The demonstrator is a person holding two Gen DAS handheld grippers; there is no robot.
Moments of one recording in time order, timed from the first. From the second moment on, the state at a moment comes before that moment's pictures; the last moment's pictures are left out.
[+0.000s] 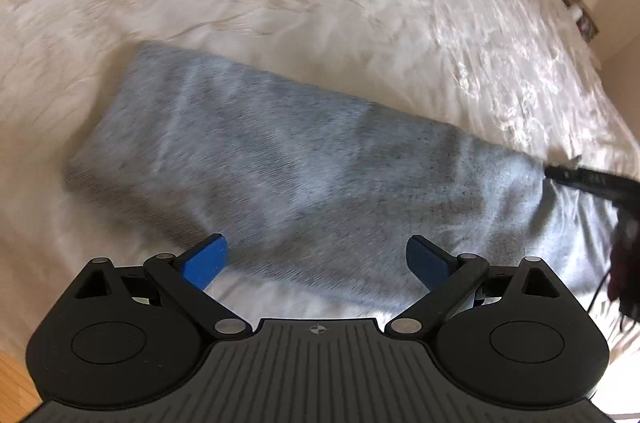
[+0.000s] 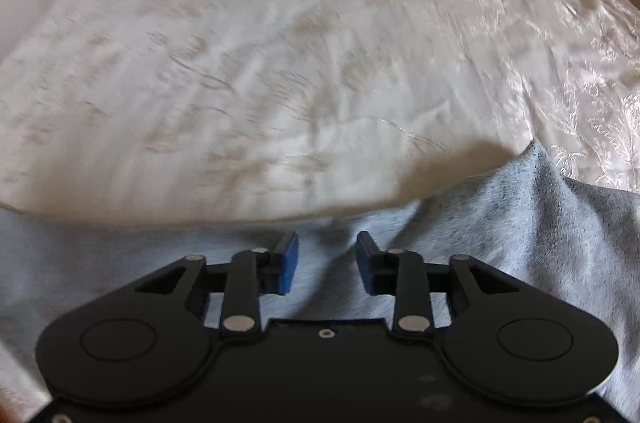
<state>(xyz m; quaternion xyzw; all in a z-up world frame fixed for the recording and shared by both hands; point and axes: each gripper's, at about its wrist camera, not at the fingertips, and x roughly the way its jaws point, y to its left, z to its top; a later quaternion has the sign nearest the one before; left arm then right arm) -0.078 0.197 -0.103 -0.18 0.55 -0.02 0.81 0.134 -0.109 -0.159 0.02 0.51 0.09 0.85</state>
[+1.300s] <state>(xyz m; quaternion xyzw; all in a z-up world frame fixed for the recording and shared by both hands) -0.058 0.289 -0.137 -0.23 0.50 0.07 0.83 -0.004 -0.005 -0.112 0.01 0.52 0.19 0.84</state>
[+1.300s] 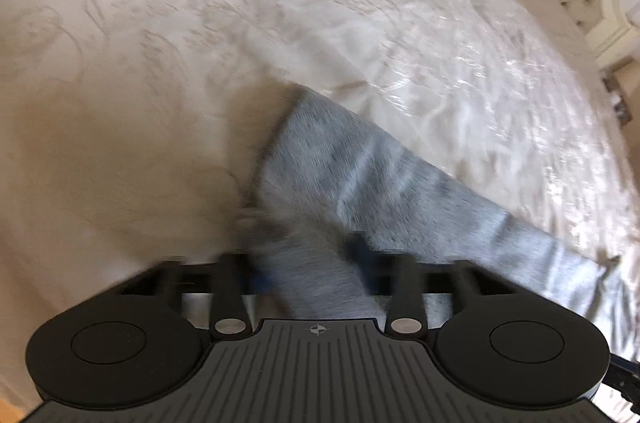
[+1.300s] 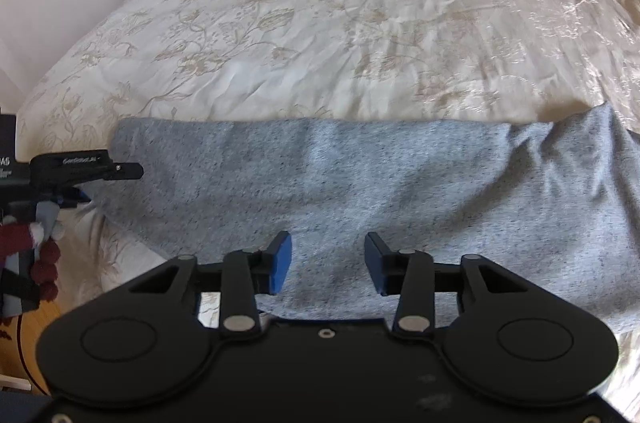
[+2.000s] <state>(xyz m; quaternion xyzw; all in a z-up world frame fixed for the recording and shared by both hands) -0.074 0.267 -0.059 -0.16 0.44 -0.01 0.88 0.040 0.029 -0.144 0.03 0.54 0.18 0.82</state>
